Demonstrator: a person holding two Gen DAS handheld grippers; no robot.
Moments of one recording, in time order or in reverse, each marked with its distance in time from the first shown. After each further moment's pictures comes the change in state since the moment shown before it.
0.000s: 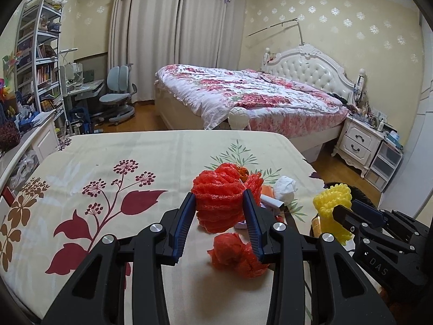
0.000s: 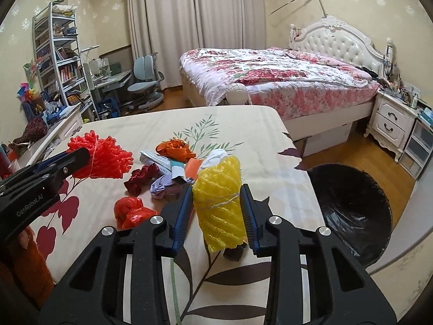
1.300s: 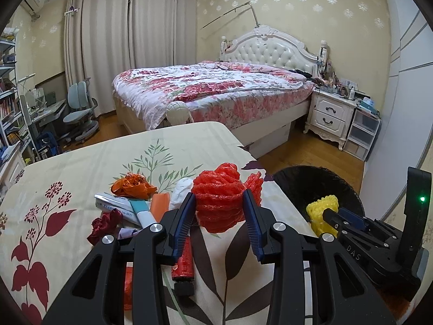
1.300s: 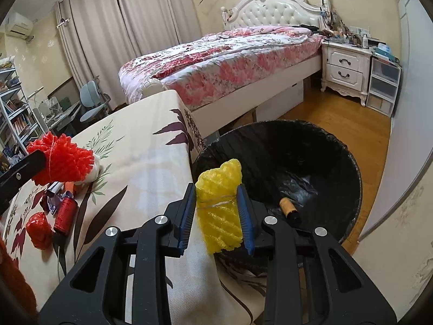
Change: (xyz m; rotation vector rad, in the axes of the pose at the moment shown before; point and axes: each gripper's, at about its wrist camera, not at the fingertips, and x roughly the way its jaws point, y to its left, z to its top) left arm 0.055 -0.130 -0.004 0.177 0.026 -0.121; right arm 0.038 -0.158 -0.051 0.294 0.008 -0.159
